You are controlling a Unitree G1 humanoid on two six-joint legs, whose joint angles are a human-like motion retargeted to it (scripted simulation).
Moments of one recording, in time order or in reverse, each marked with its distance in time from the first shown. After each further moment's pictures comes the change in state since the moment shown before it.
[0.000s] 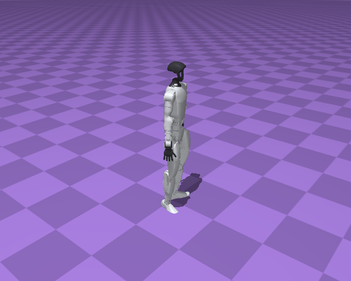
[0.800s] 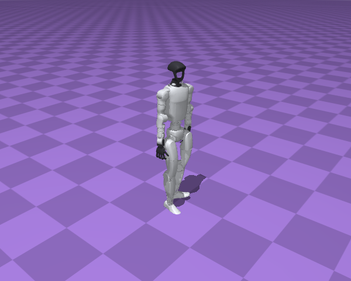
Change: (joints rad) left arm 0.040 0.008 -0.053 -0.032 -0.001 -0.001 -0.017; right arm -0.068 0.012 0.043 0.014 -0.054 0.016 0.010; waist -0.176 -0.016 0.008; left_leg 0.062 0.042 0.169 0.015 -0.040 -0.045; right_leg -0.081 0.061 0.217 0.026 0.038 -0.063
